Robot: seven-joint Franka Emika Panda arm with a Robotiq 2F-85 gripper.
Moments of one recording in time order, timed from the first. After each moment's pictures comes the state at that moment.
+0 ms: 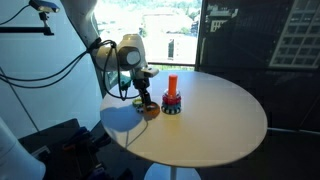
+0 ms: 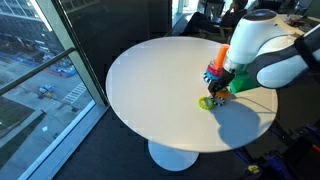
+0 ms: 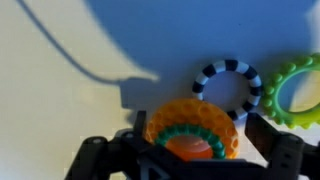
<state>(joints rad) 0.22 0.30 -0.11 -2.43 -0.30 2.73 0.72</state>
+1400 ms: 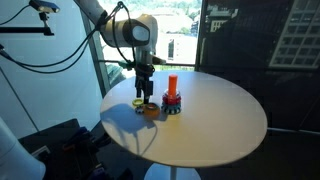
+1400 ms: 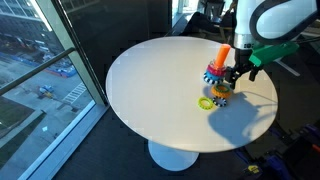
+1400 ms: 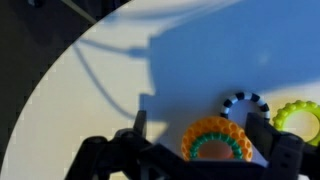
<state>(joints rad) 0.12 0.17 -0.05 -2.30 -0.14 2.19 0.38</state>
